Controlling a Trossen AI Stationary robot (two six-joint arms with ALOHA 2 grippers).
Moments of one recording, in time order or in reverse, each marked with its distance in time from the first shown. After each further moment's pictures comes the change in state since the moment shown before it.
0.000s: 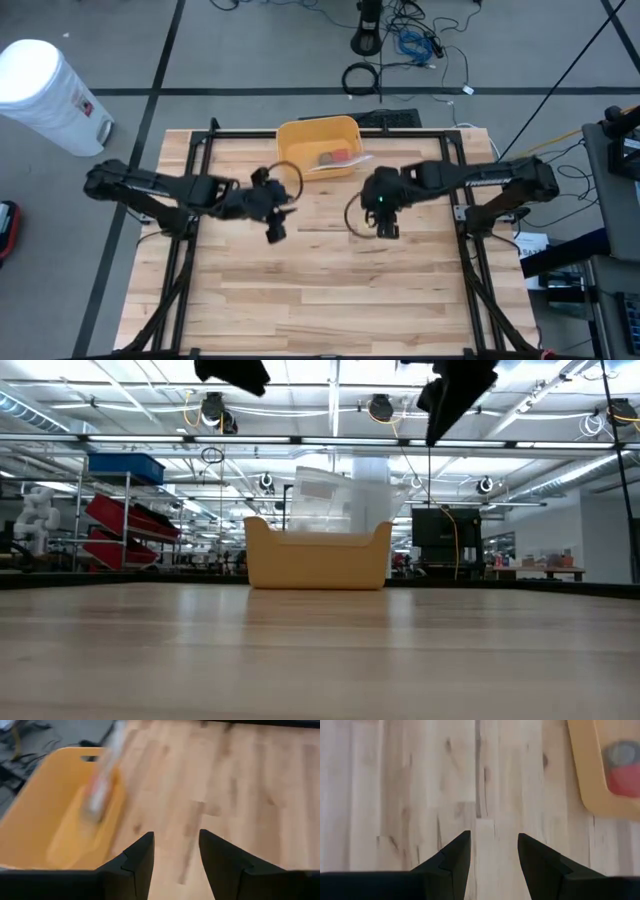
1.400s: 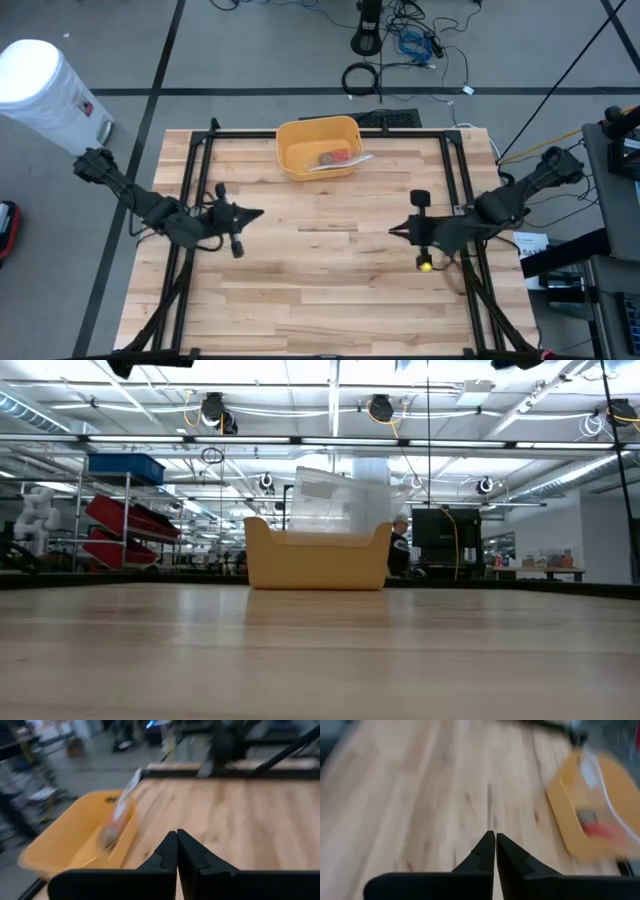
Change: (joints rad) left arm -0.412 -0.424 -0.511 0.390 -0.496 0.031; right arm 0.504 -0.390 -0.361 0.290 0.463 0.171
